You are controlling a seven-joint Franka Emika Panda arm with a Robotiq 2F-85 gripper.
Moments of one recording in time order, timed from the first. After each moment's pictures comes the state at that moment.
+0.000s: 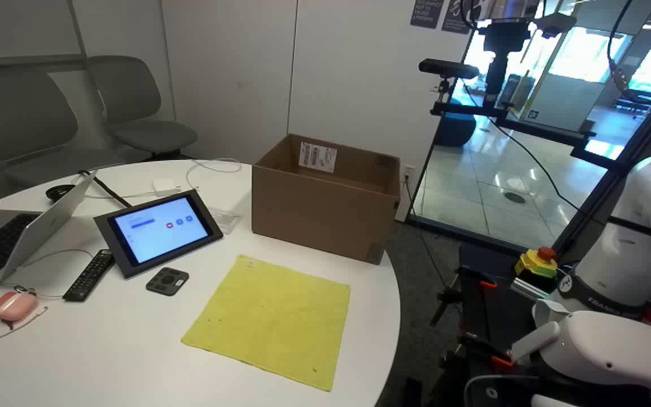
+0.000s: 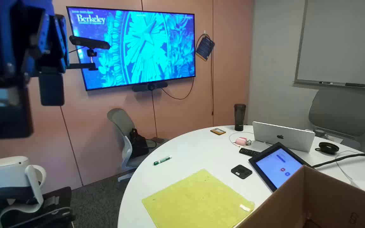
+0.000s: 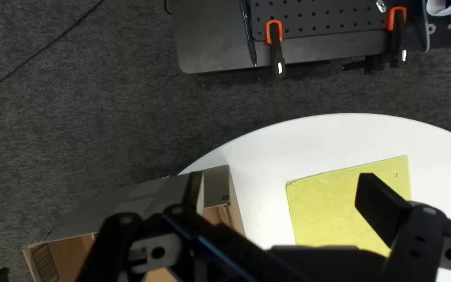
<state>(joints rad) -0.15 -0.55 -0.23 -2.28 -0.18 1.60 -0.25</state>
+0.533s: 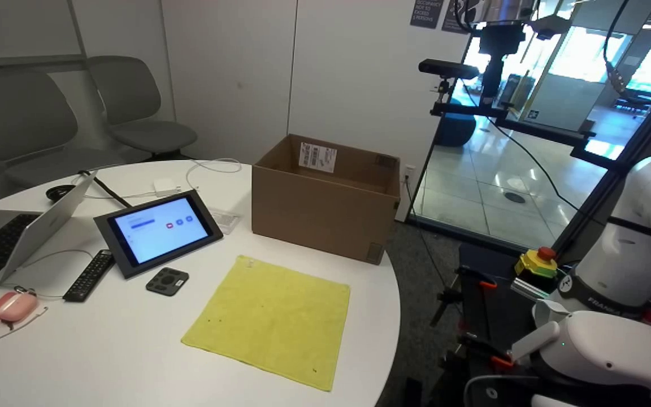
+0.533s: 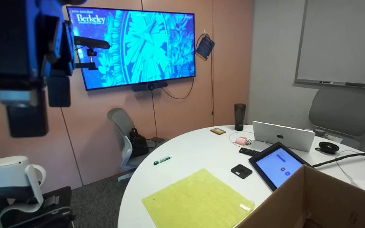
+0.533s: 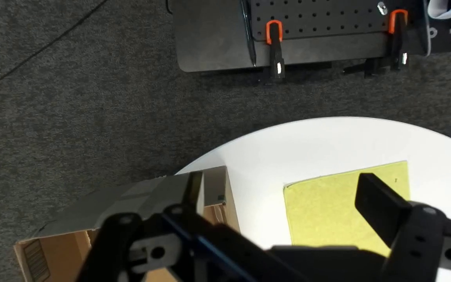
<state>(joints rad) -0.14 -0.53 -0.22 -2.28 -0.18 1.61 -0.25</state>
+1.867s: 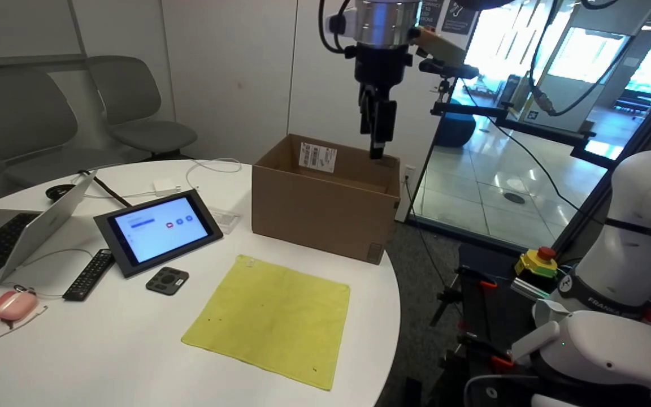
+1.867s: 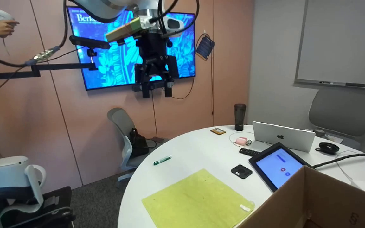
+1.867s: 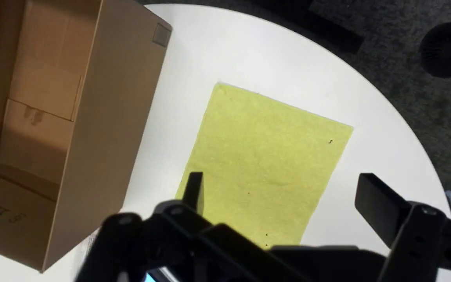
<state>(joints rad) 0.13 -0.05 0.13 -1.98 -0.19 1.83 -0.17</state>
